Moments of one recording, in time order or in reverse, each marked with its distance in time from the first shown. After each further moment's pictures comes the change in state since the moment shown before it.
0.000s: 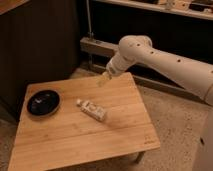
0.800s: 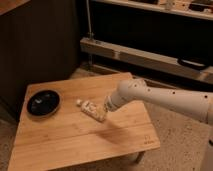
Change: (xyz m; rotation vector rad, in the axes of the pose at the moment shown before) arm 0.112 0.085 0.123 -0.169 0.003 0.159
